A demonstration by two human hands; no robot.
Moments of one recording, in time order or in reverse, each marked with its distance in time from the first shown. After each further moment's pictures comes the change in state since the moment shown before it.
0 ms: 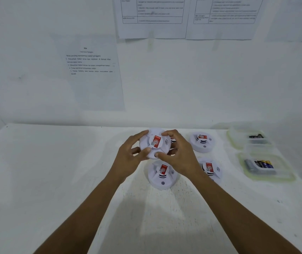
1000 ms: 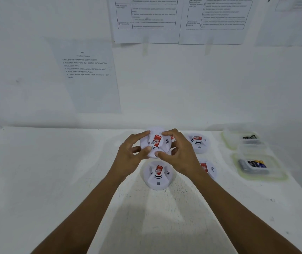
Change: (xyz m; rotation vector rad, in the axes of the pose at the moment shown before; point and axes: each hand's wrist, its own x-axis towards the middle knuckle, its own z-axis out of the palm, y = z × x) left_hand 0.004 0.008 0.013 -0.031 -0.004 0.024; right_hand -0.004 -0.007 -0.016 -0.023 0.036 -0.059
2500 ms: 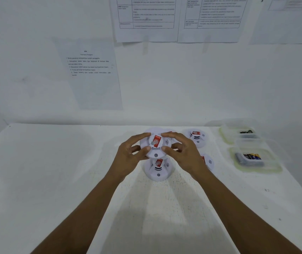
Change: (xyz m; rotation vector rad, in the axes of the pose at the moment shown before) left_hand -0.032 0.014 0.001 -0.072 -0.018 -0.028; right_hand -0.026 -0.008 -0.012 0.232 -0.058 0.057
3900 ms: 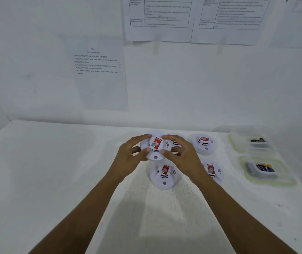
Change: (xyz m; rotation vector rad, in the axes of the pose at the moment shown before) left_hand 0.023 -0.017 -0.023 0.062 0.023 0.000; right_hand 0.027 0.017 0.021 -0.023 -0.002 0.091
